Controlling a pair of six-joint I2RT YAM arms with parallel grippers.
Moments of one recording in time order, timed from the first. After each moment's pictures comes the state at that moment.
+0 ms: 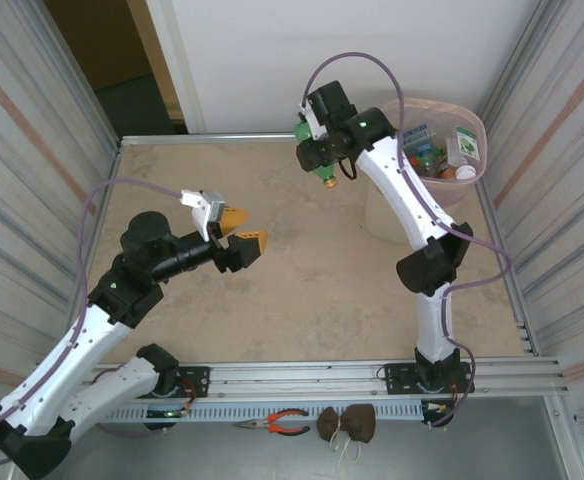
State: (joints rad) left arm -0.60 0.79 0.90 -0.23 0.42 -0.28; right arm 0.57 2.04 2.39 -1.22 0.12 0.05
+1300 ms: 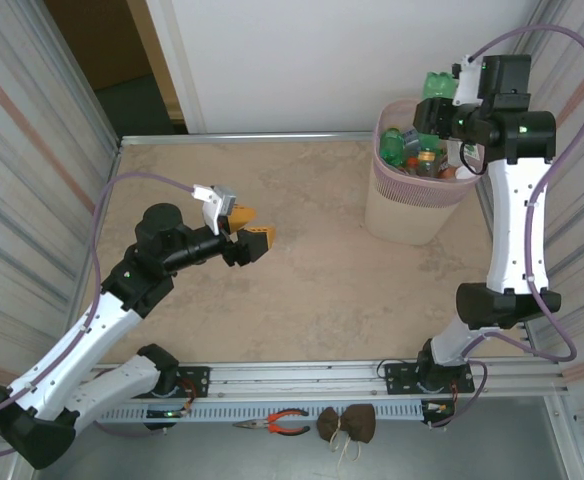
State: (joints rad) left arm -0.60 0.87 0.89 -0.18 0.44 -0.29; right arm 0.01 1.65 2.26 -1.23 -0.19 0.15
